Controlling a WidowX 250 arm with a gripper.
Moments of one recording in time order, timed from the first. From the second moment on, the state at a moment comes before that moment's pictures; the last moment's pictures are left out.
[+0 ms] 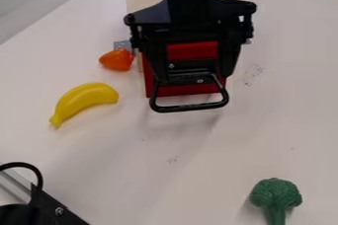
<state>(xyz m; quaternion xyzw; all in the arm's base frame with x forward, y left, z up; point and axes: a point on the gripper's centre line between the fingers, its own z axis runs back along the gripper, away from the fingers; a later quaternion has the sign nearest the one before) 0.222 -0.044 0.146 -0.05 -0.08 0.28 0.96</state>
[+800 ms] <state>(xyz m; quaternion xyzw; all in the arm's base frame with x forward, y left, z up) 0.243 -0.031 0.089 0.00 -0.07 0.30 0.95</state>
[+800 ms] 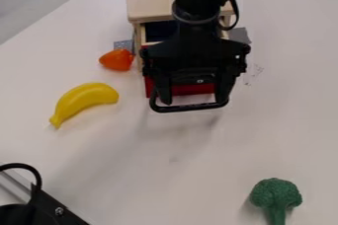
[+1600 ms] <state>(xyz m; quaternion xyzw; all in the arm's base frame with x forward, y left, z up) 0.283 0.029 0.058 0.00 -0.14 0.38 0.91</state>
